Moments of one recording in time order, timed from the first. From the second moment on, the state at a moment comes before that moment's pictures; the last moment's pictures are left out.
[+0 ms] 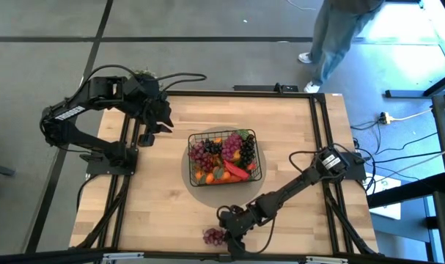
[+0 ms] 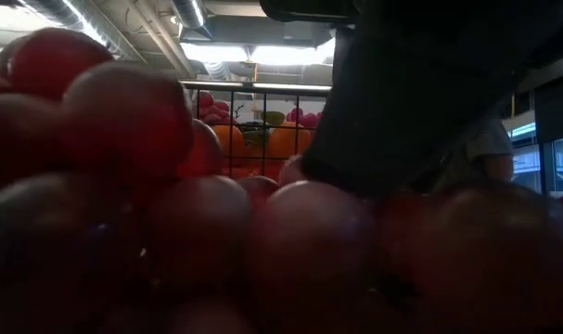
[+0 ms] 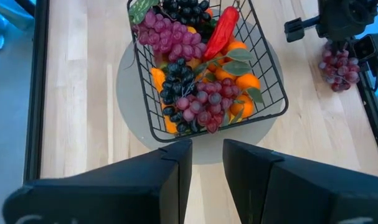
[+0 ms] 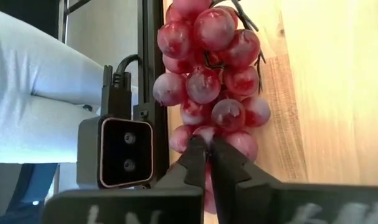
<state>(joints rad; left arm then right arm) 0.23 1.20 1.65 -1.31 0.15 0.27 0.56 2.13 1.42 -0.10 -0.09 0.80</state>
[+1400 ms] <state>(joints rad) 0.23 1.20 1.65 -1.31 0.14 0.30 0.34 2.11 2.34 -1.38 0.30 0.49</state>
